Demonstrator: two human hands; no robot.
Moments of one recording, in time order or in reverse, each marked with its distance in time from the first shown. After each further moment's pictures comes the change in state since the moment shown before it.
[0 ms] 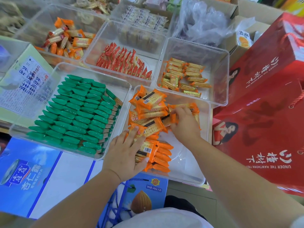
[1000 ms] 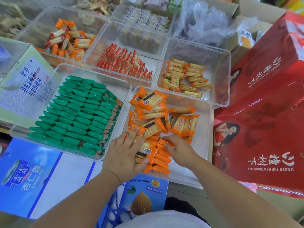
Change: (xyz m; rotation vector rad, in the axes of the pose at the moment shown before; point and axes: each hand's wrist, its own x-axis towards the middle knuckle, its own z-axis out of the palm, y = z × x) left_hand -0.001 0.003 -0.003 -0.023 -0.026 -0.031; right_hand -0.054 0.025 0.030 0.185 -0.422 -0.046
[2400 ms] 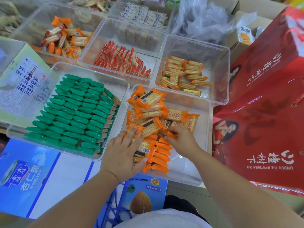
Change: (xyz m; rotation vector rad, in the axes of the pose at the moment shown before) left_hand 0.000 0.000 -0.002 -0.005 -0.007 0.005; right_hand 0.015 -0.004 -0.018 0.085 0.159 0.055
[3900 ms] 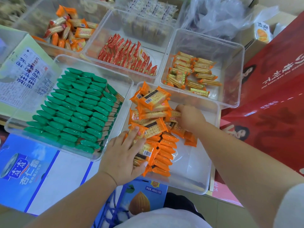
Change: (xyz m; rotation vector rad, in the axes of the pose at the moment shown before) left_hand 0.001 -0.002 0.002 0.029 -0.021 0.026; right_hand 0.100 -0.002 -0.035 -0.649 -0.063 -0.076
